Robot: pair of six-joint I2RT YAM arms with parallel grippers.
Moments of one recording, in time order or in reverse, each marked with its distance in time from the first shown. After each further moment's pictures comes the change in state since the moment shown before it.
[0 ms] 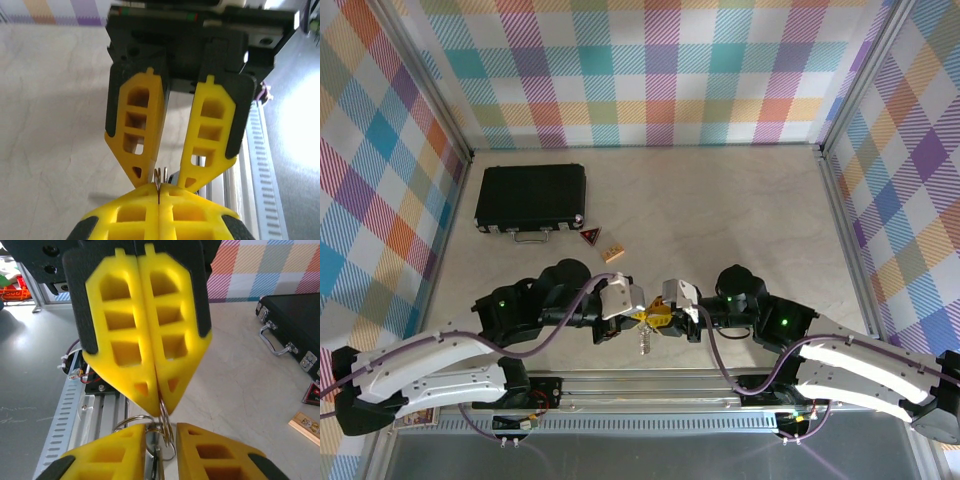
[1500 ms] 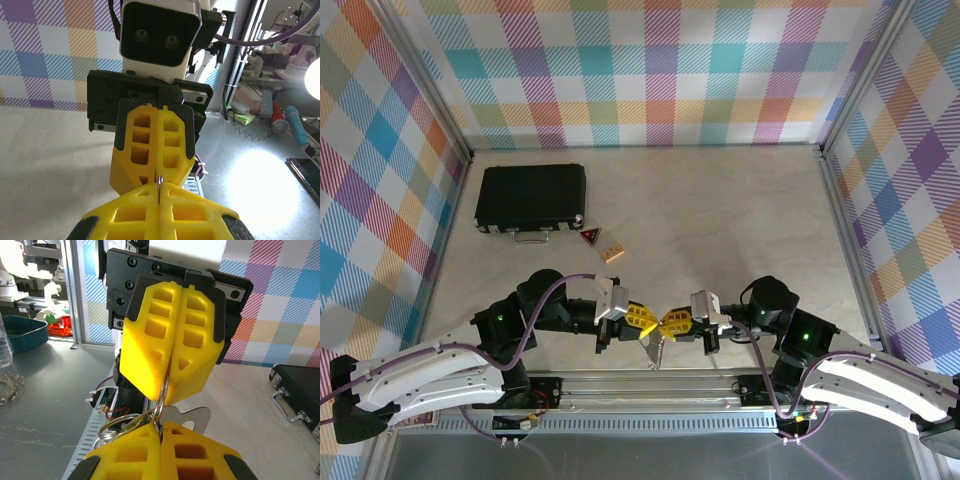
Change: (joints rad) left arm 0.000 -0.086 -0.168 0.426 0.237 -0.213; right arm 0.000 -0.196 -0.098 0.146 -0.139 0.000
